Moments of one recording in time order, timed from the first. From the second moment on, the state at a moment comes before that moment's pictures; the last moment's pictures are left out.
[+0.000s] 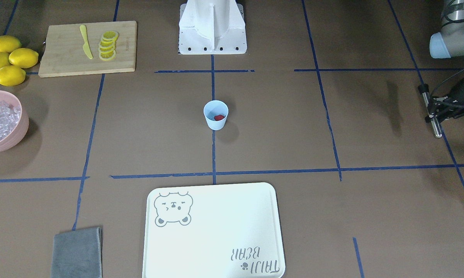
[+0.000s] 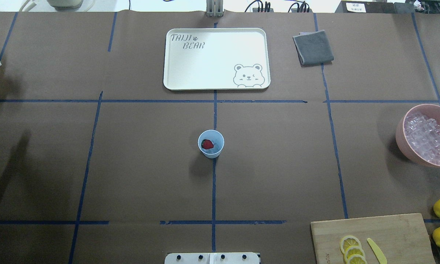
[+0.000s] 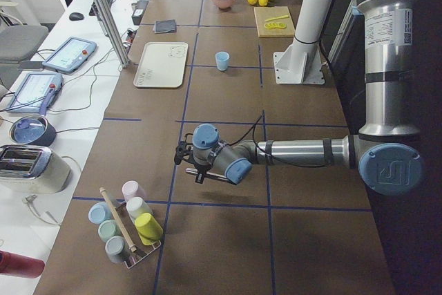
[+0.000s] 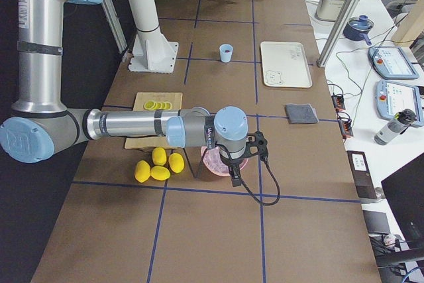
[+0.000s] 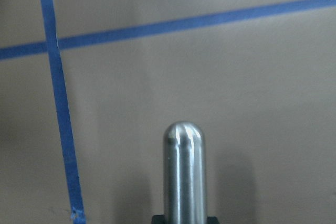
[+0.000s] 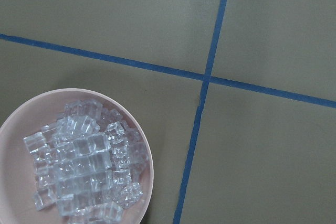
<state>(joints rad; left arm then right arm) -1.19 -1.47 -1.60 -2.23 -2.27 -0.48 1.61 -1.68 1.76 -1.57 2.40 -0.16</state>
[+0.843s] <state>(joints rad) -1.07 -1.69 -1.89 -2.15 -2.08 -0.52 1.61 -1.68 1.78 -1.57 2.45 -0.16</state>
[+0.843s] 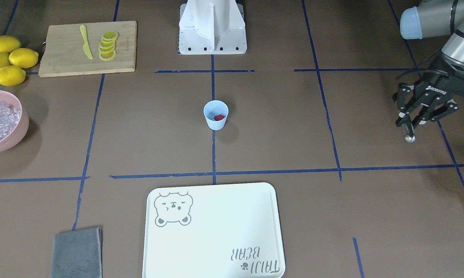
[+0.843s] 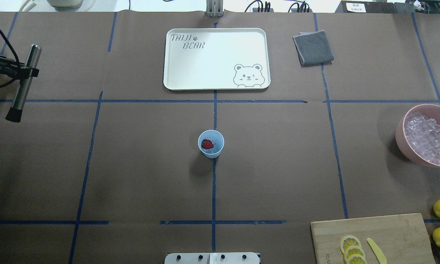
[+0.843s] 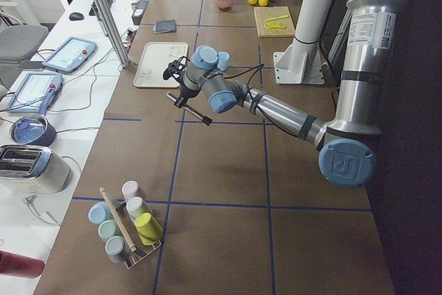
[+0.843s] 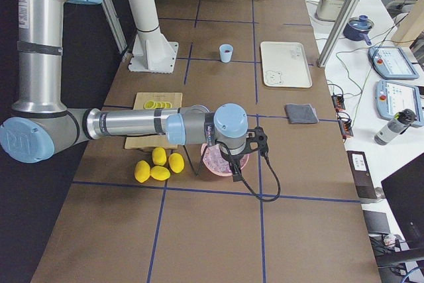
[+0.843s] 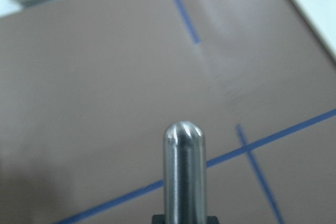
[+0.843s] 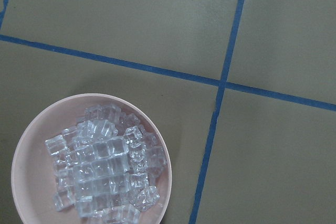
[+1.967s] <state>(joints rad) -0.52 -1.90 -1.94 -2.48 -1.30 -0.91 1.61 -1.67 1.79 -1.58 2.47 -0.14</state>
